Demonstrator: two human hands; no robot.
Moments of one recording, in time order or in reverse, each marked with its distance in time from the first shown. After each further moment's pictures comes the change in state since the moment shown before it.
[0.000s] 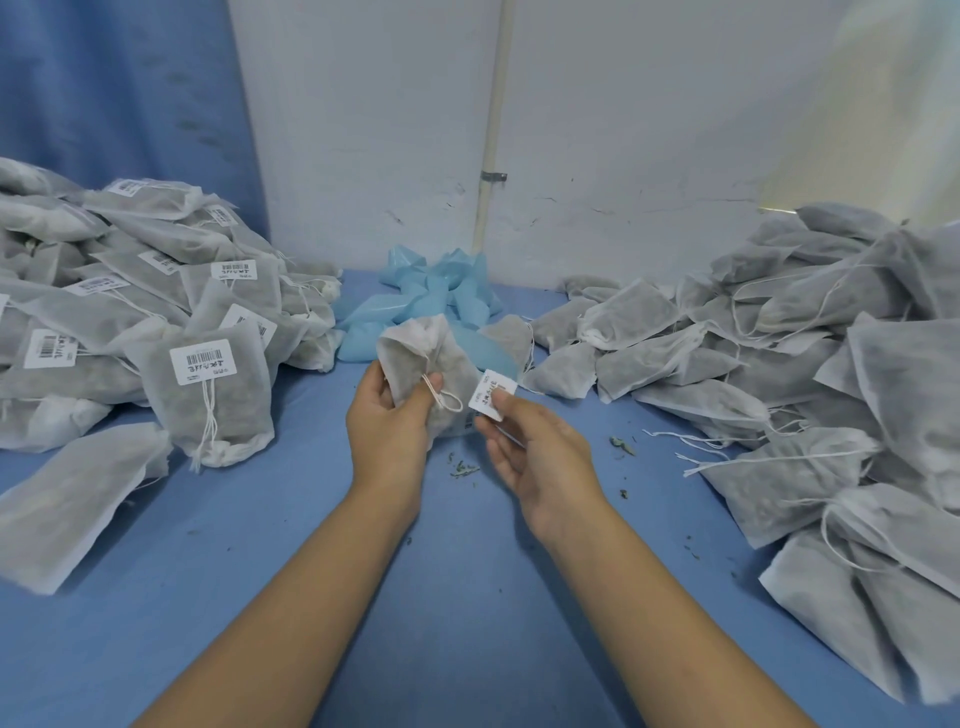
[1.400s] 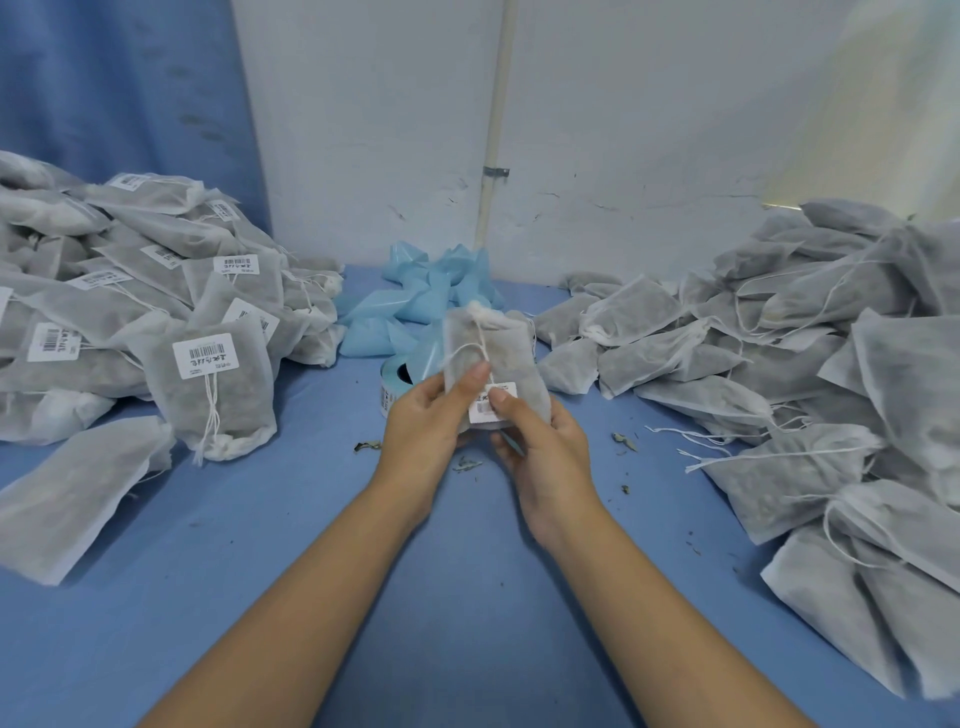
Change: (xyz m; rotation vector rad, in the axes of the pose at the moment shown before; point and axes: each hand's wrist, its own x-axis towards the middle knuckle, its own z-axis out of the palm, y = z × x) left_hand -0.010 0.002 0.009 0.016 -0.299 -0.243; right_hand 0.006 0.011 -0.006 -0.021 -0.124 -0.205
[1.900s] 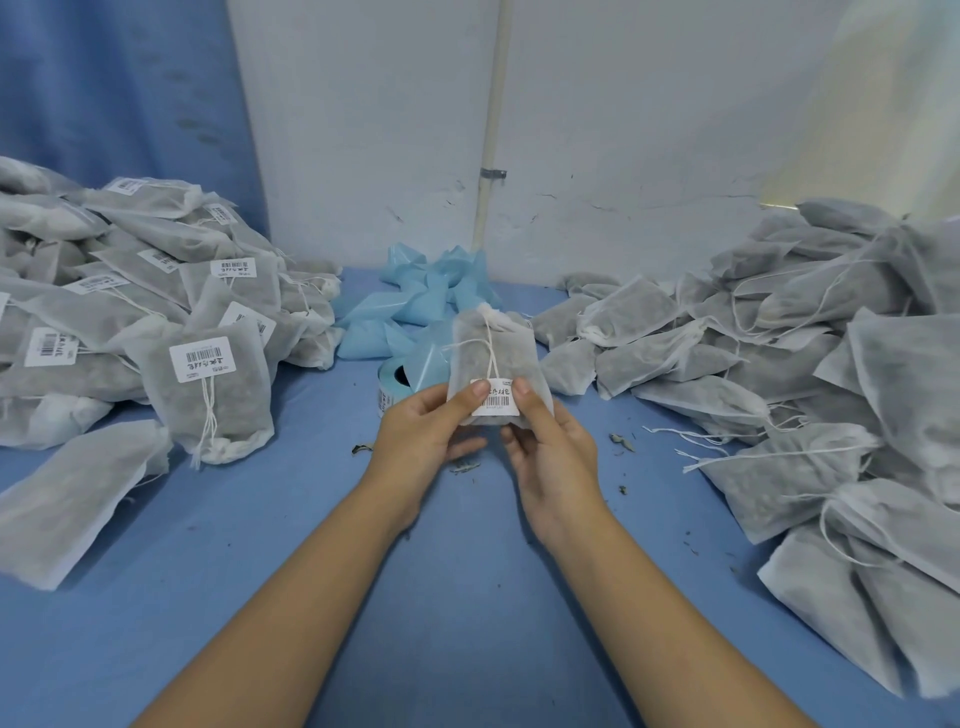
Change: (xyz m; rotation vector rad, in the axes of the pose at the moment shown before) left_hand 0.003 -0.004 -0.010 0.068 -0.070 -0.047; right_hand 0.003 -0.002 -0.005 0.156 0.063 0.007
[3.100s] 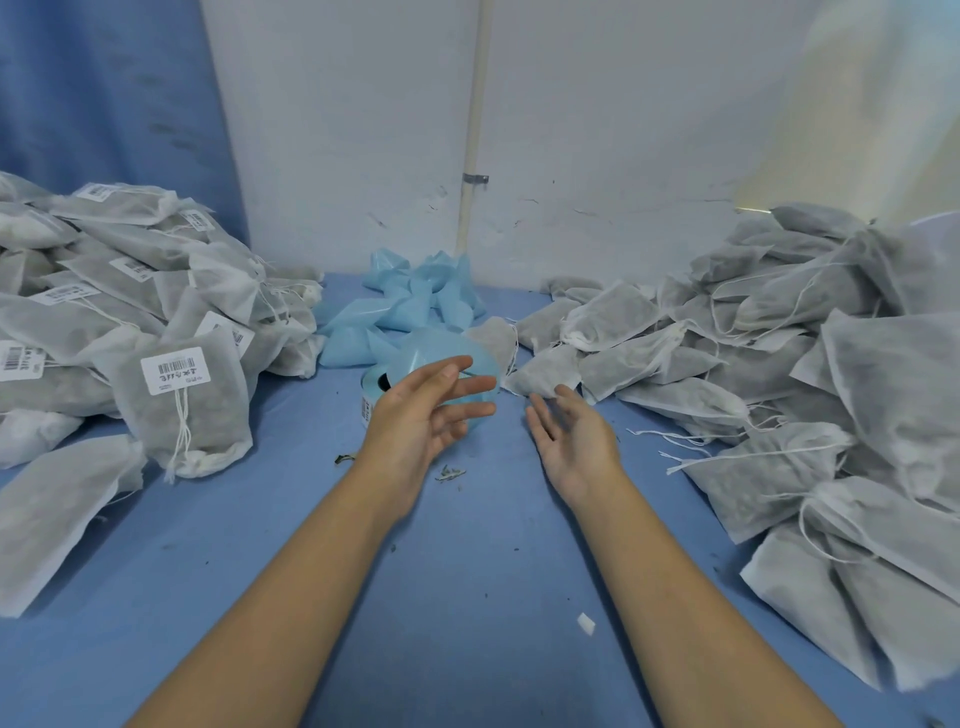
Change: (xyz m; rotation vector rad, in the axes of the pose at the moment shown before) left_hand 0.005 0.016 0.007 -0.113 -0.079 0.003; right_hand 0.051 -0.020 -0.028 0.172 0.199 0.055
